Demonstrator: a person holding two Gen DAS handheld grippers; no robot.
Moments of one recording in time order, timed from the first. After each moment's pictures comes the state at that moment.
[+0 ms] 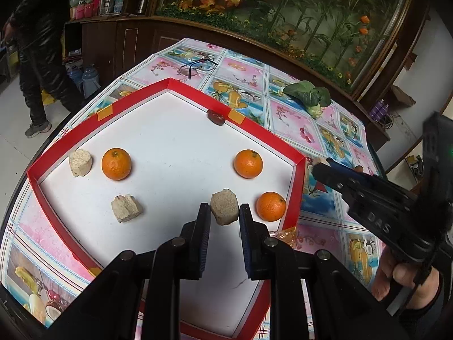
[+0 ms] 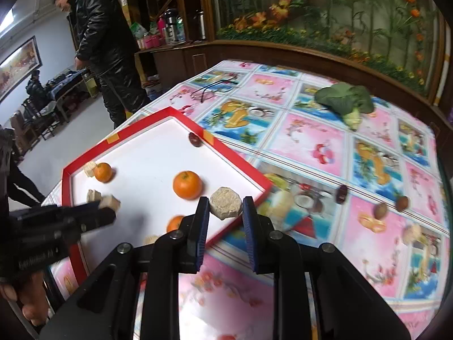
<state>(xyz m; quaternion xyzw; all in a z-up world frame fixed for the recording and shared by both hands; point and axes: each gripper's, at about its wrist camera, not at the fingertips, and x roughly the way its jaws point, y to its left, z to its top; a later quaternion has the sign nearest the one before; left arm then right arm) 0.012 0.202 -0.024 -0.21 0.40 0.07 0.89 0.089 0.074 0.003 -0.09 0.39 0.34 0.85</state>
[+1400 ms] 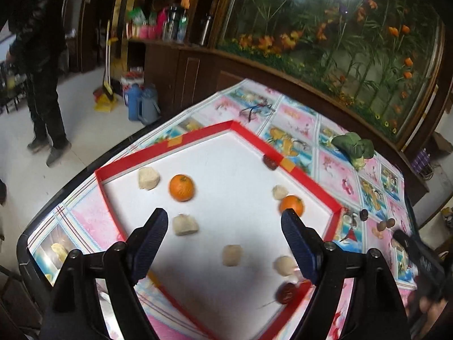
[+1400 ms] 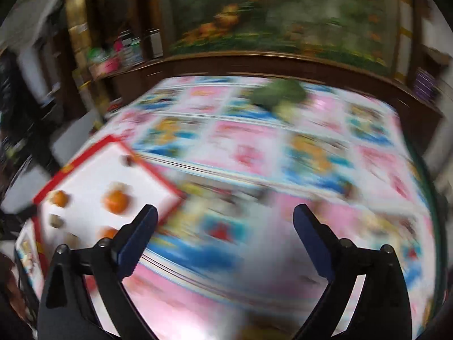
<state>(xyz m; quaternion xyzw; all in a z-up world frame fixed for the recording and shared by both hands) -0.013 0.201 0.001 -0.21 0.32 0.24 0.89 0.125 -0.034 0.001 -0.03 0.38 0.23 0.89</state>
